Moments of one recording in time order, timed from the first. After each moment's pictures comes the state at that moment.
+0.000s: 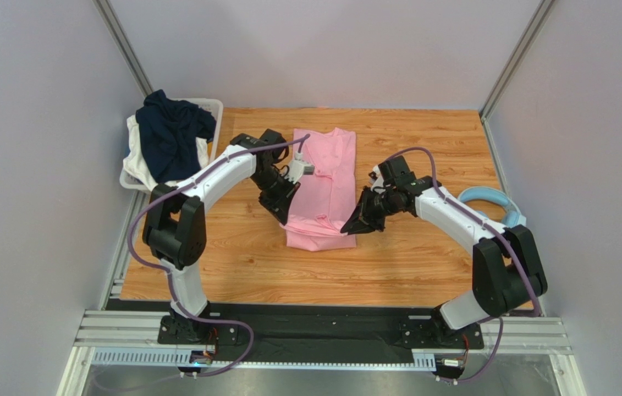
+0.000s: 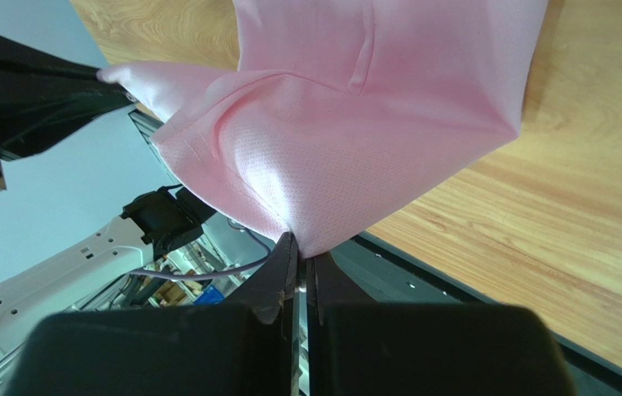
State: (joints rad) left arm -0.48 1.84 1.52 -1.14 0.49 0.28; right arm 0.42 1.49 1.00 -0.60 -0.63 0.81
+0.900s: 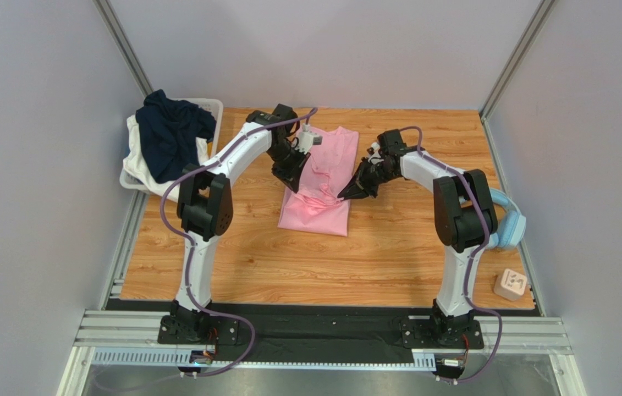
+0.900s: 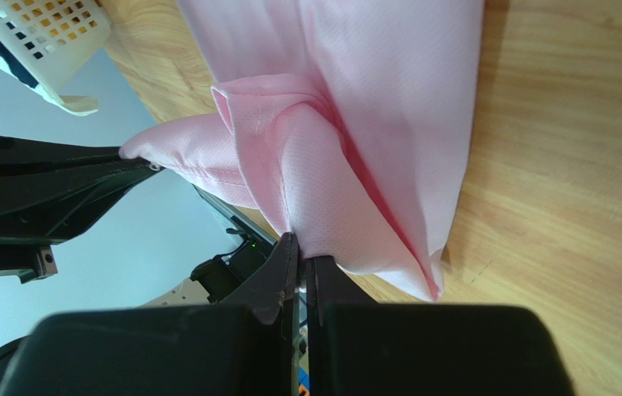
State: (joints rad) left arm -0.43 2.19 1.98 -1.16 0.43 0.23; right arm 0.26 1.99 1.40 -0.54 -0.74 0.77
